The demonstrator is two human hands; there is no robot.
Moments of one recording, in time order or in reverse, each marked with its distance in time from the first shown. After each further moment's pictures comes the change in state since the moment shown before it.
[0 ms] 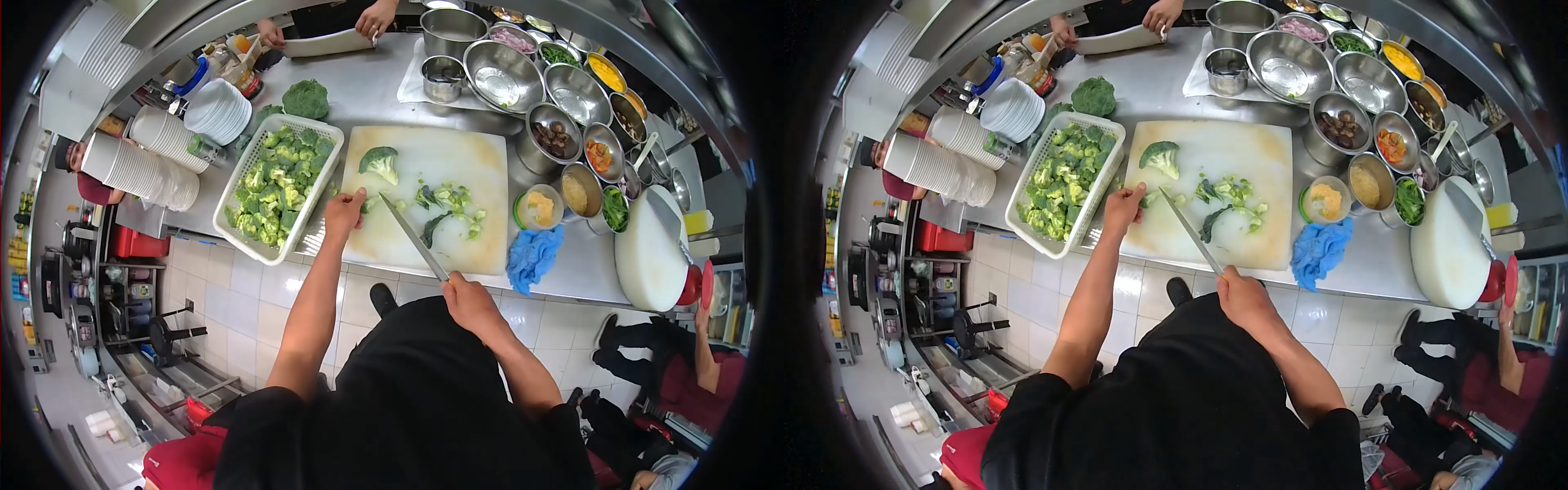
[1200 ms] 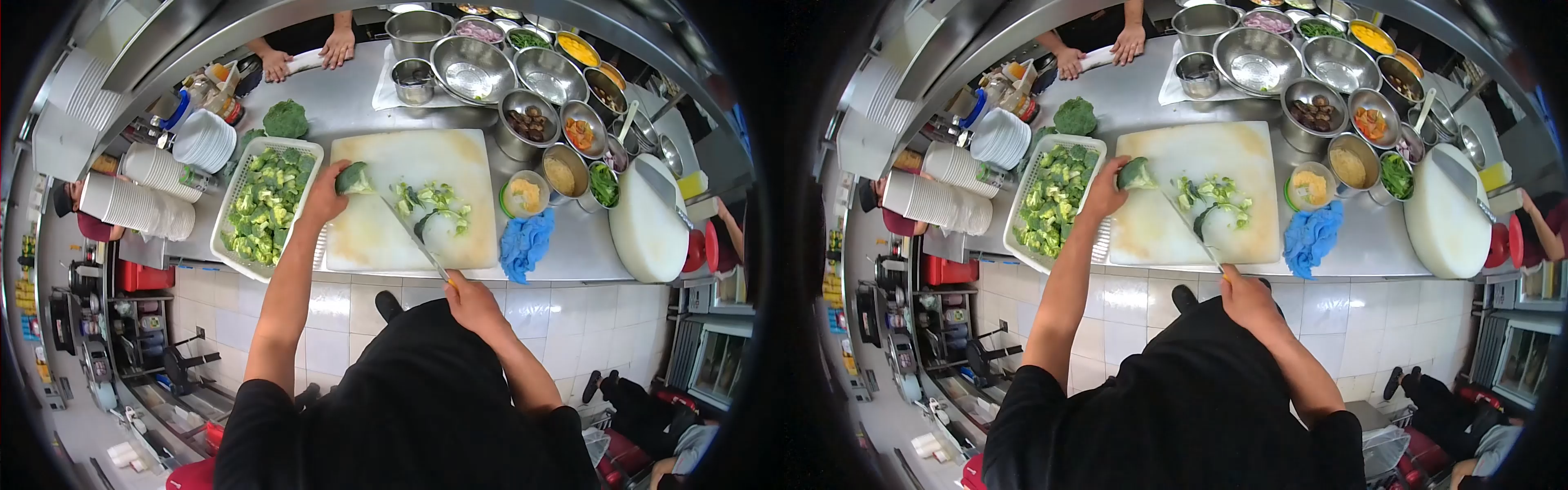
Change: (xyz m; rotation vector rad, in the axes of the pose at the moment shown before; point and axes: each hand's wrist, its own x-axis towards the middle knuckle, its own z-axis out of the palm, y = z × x) left_hand 0.041 0.048 -0.012 0.441 -0.153 0.877; right_hand -0.018 0.016 0.000 0.072 0.108 0.025
